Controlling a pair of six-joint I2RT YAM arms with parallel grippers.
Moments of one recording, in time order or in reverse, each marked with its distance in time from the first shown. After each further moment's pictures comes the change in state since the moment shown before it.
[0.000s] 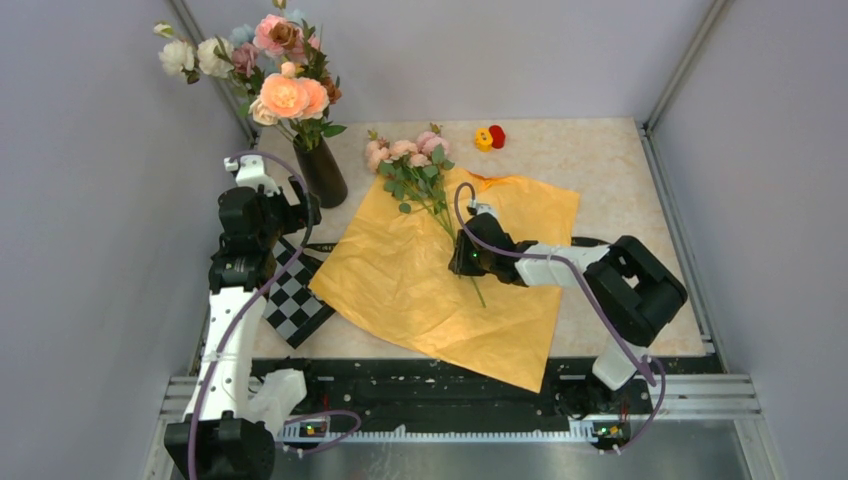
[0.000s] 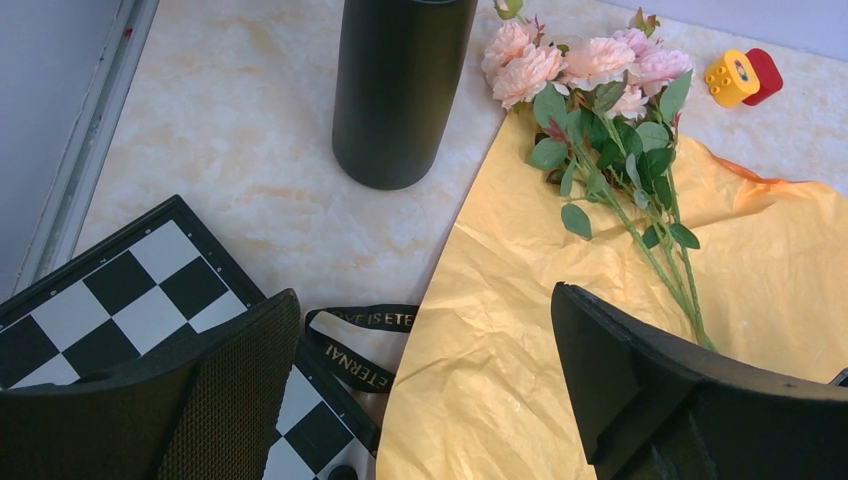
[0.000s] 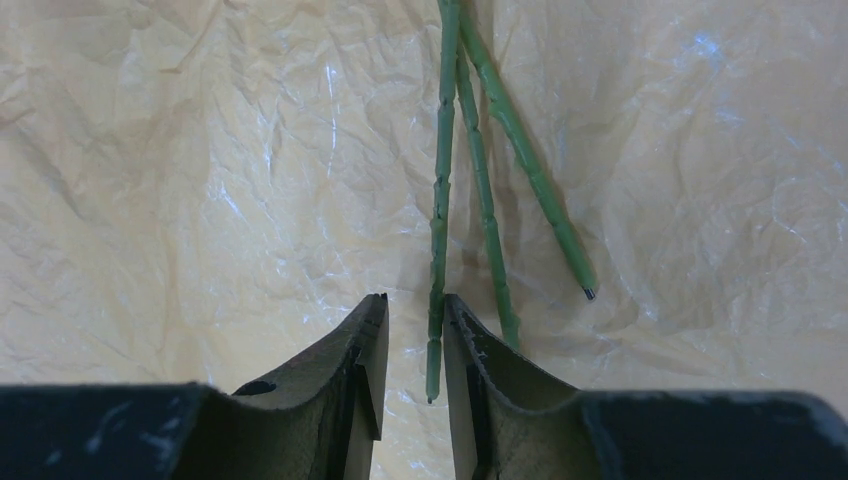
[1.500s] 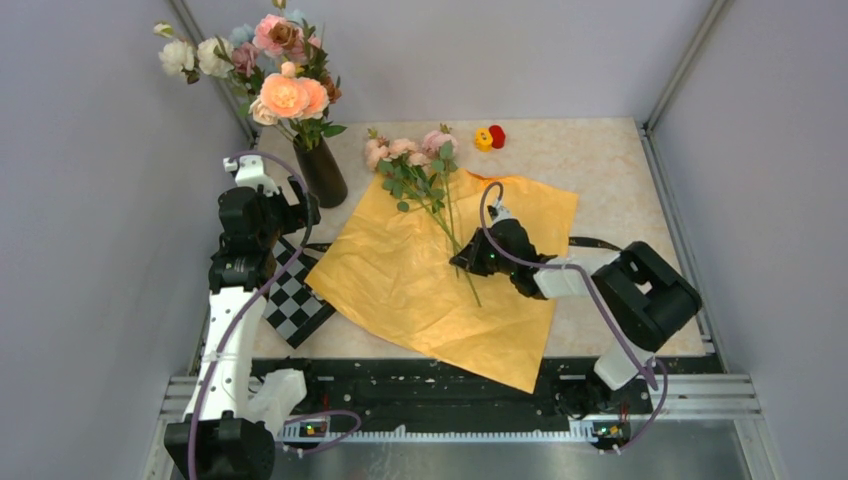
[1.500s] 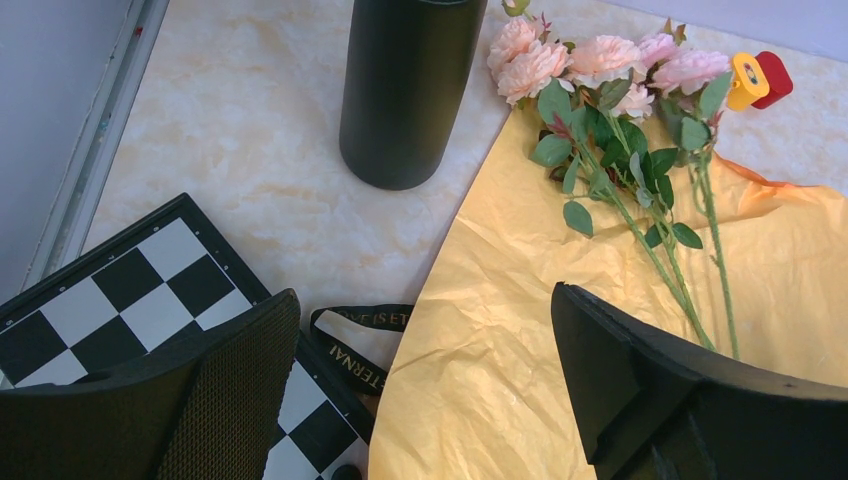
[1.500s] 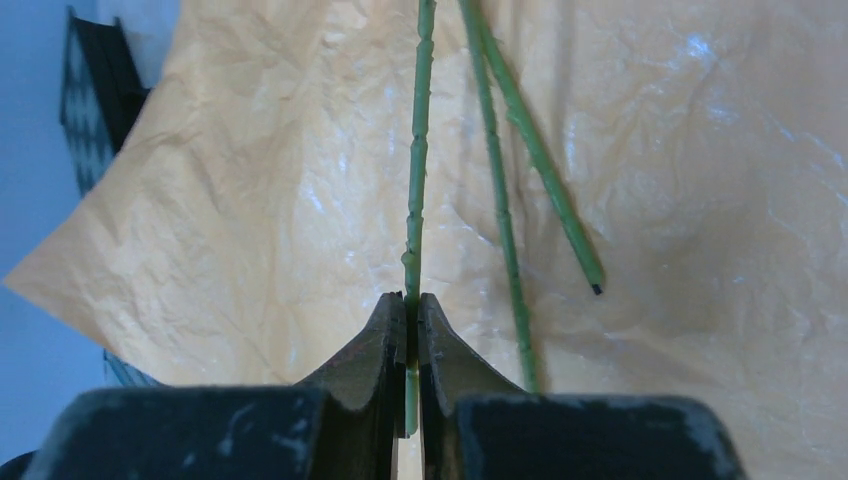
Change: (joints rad) left arm 0.000 0.000 0.000 -0.001 -0.016 0.003; right arm -0.091 -0.016 -0.193 0.379 -0.187 0.153
